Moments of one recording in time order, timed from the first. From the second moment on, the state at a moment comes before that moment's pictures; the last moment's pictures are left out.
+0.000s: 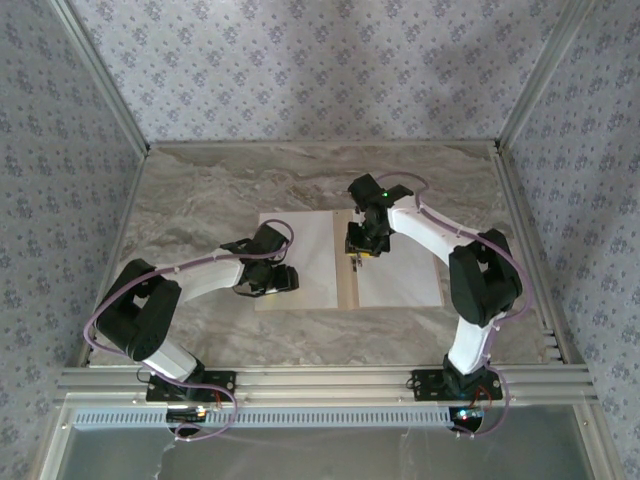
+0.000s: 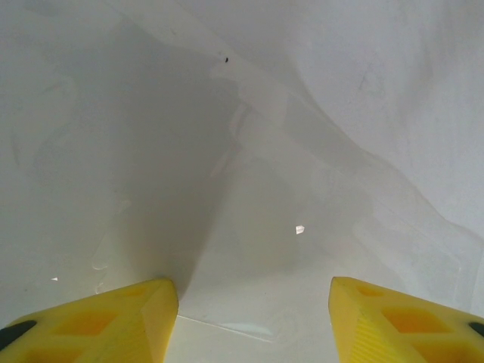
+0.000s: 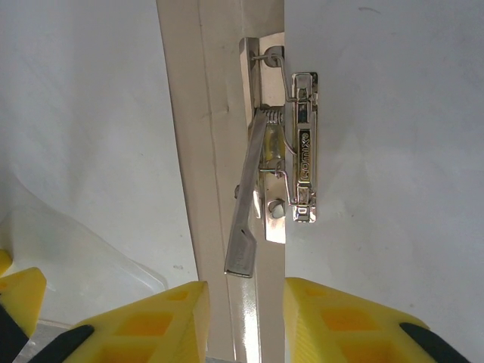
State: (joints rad) left arm -0.64 1.56 0.80 -0.46 0.13 -0.73; right arm 0.54 1.80 1.38 -0.92 -0.17 0.57
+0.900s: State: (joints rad) left arm -0.65 1.56 0.80 -0.46 0.12 -0.73; right arm 0.54 1.86 1.41 -0.92 -0.17 0.57
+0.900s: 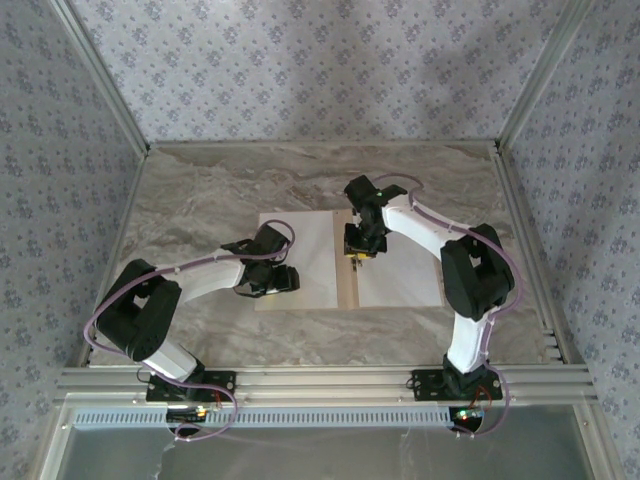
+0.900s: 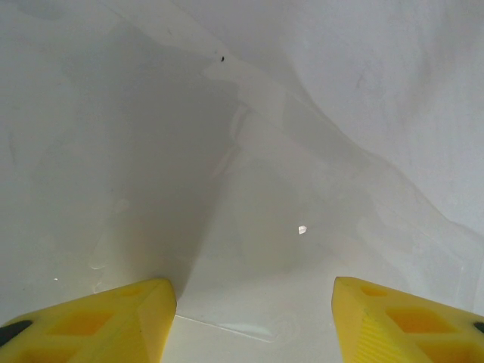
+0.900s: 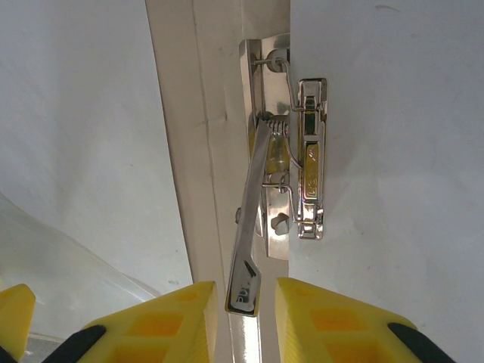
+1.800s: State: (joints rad) left arm -0.65 1.56 0.80 -0.46 0.12 -0.73; right arm 0.53 1.88 1.43 -0.93 -0.17 0.57
